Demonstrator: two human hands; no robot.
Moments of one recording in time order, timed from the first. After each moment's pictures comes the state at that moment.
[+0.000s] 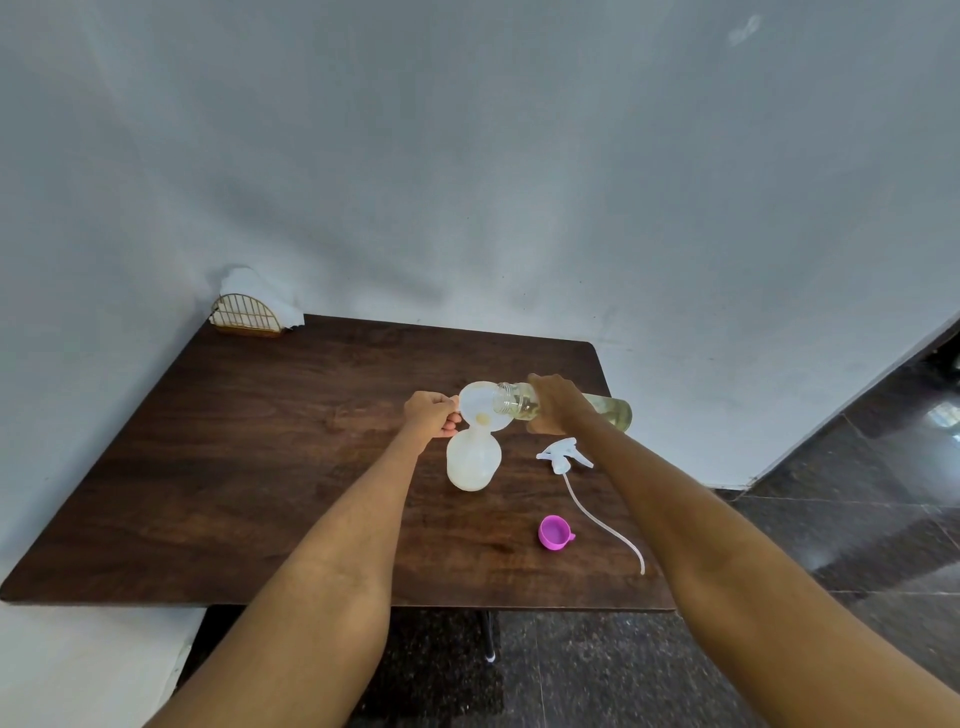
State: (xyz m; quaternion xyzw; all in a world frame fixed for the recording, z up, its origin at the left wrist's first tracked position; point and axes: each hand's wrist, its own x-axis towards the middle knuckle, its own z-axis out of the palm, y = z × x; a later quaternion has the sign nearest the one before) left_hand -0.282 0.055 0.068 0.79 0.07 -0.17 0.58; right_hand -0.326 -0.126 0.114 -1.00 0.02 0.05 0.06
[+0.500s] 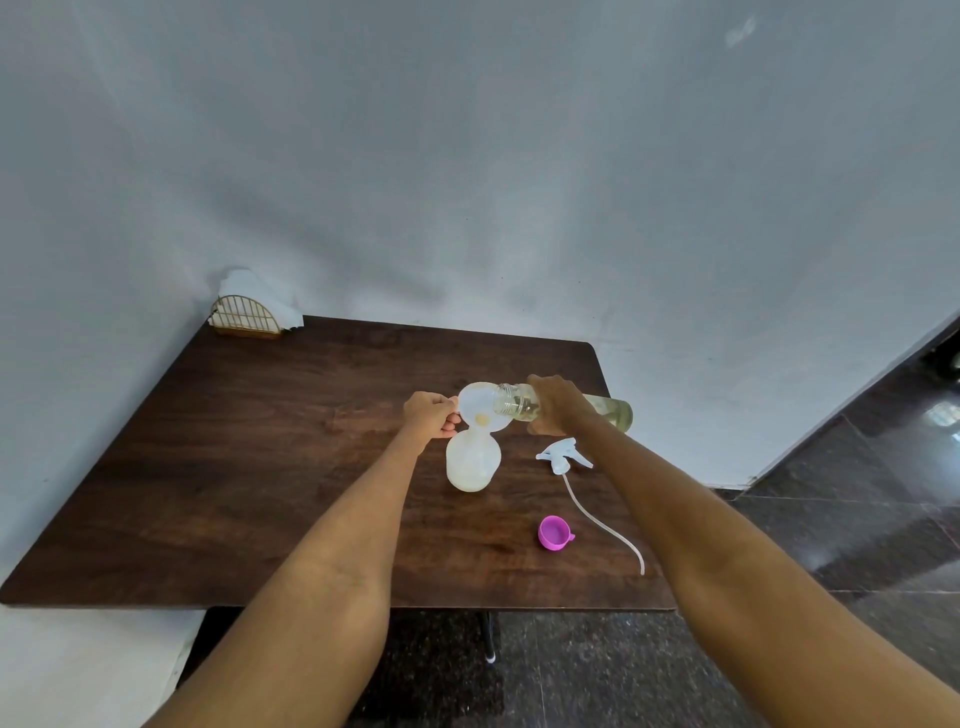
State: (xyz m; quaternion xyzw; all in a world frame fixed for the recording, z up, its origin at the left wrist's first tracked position) left_hand -0.281 0.056 0.067 0.79 0.07 -0.17 0.59; right_hand -0.327 -0.127 0.114 -1.00 0.02 0.06 0.05
